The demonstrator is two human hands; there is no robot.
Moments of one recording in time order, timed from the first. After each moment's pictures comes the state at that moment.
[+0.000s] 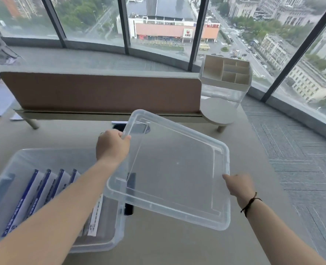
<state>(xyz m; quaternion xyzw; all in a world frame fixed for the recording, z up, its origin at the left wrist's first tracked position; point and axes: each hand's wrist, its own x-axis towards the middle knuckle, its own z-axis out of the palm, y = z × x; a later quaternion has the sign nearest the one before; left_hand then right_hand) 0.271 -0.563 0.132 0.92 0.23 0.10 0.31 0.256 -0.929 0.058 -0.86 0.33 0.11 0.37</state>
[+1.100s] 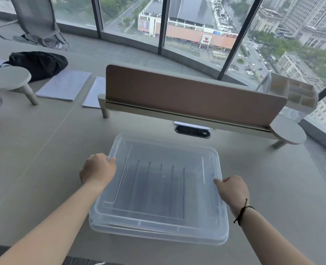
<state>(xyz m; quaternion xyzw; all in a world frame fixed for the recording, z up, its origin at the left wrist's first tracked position) 0.133 -0.230 0.086 0.89 0.36 0.01 0.26 0.189 -0.599 0.096 -0.95 0.18 0.10 0.23</state>
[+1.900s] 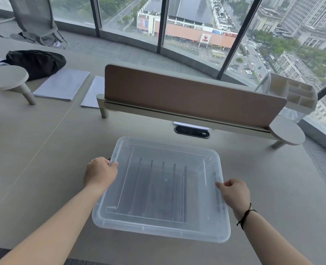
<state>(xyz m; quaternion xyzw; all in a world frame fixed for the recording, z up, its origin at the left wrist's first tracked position) 0.135 -0.232 0.067 0.86 0.36 0.01 0.35 0.190 -0.617 0.076 -0.91 0.23 0.08 0.33</state>
